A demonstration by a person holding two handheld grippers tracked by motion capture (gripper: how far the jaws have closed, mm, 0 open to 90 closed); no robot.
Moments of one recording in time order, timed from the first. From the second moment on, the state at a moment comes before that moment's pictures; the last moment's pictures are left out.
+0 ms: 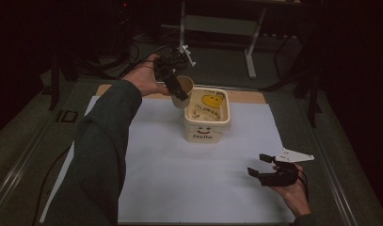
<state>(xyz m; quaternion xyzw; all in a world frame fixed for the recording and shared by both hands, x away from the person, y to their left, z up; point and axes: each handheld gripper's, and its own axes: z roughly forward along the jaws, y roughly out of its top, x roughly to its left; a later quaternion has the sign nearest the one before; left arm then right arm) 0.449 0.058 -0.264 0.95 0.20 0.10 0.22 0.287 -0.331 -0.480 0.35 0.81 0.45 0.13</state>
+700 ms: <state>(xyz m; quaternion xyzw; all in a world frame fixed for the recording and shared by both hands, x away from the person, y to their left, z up) 0.455 0.024 -0.276 0.96 0.18 0.09 0.22 0.286 -0.331 -0.478 0.35 0.81 0.46 0.13</state>
